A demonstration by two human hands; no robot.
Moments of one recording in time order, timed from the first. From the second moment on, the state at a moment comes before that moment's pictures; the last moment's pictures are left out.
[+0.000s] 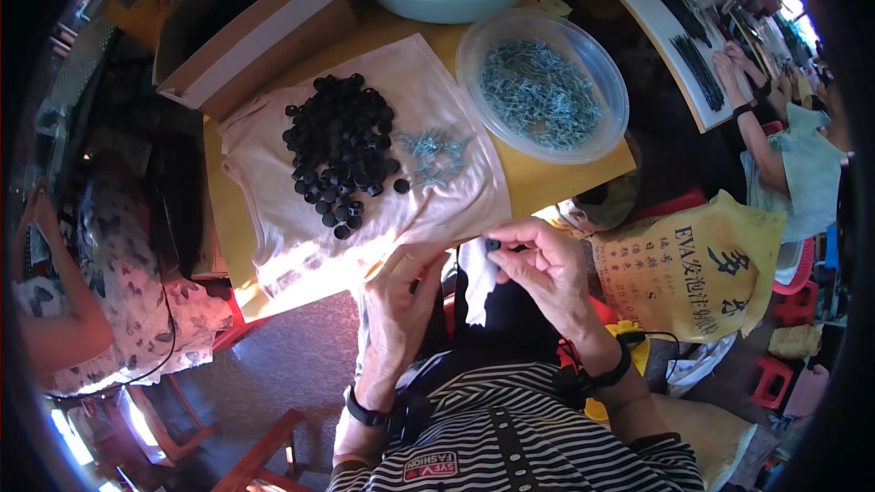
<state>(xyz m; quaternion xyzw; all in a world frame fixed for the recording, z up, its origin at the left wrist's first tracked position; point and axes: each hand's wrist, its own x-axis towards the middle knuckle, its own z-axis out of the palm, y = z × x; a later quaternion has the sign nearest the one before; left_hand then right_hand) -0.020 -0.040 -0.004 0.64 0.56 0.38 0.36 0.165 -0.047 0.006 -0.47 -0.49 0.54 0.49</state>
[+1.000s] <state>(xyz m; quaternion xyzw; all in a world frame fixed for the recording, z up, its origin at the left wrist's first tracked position) -0.026 -0.004 -0.007 0.72 0.52 0.36 0.28 0.172 0.003 -0.009 -0.50 -0.81 0.13 0.27</state>
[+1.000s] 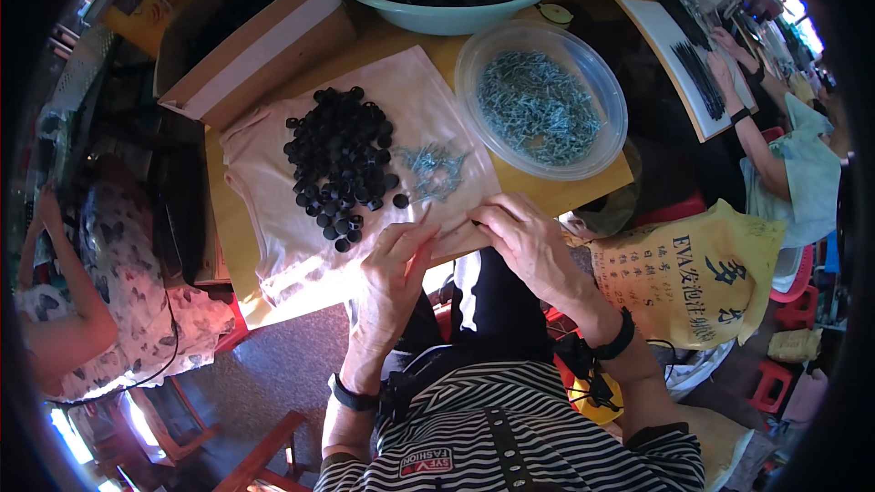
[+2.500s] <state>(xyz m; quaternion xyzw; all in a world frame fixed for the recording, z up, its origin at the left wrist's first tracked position) -0.007 0.003 0.016 0.39 0.32 0.50 0.70 0.180 0.004 0.026 -0.36 -0.26 0.78 0.44</state>
